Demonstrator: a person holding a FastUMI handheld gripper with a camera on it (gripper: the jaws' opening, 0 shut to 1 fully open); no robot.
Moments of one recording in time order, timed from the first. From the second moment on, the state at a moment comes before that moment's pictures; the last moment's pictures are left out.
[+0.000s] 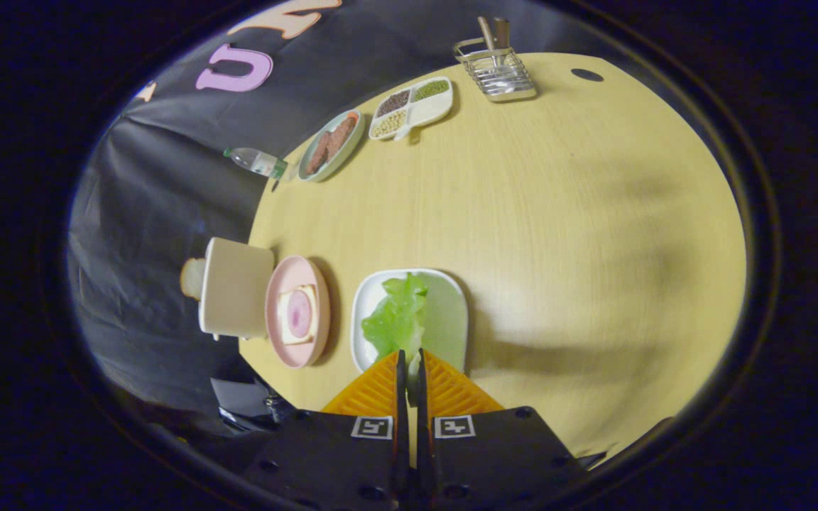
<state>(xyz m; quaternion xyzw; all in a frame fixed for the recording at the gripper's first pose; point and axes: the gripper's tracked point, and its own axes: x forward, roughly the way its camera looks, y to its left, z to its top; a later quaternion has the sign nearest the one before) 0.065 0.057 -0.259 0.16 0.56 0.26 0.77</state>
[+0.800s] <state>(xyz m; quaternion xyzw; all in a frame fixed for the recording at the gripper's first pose) -0.008 0.221 -0.160 0.19 0.58 0.40 0.69</state>
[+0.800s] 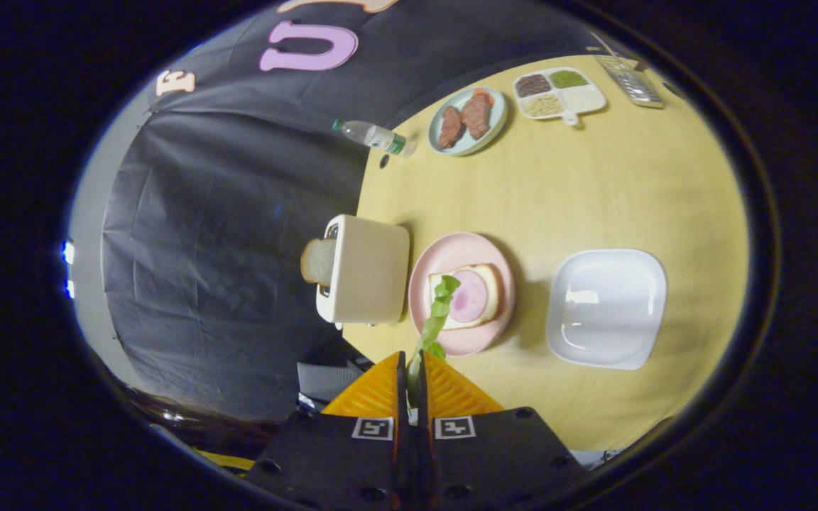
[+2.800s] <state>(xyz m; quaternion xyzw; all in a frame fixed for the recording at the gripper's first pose) 0.035 0.244 -0.225 0.05 0.59 0.24 0.77</state>
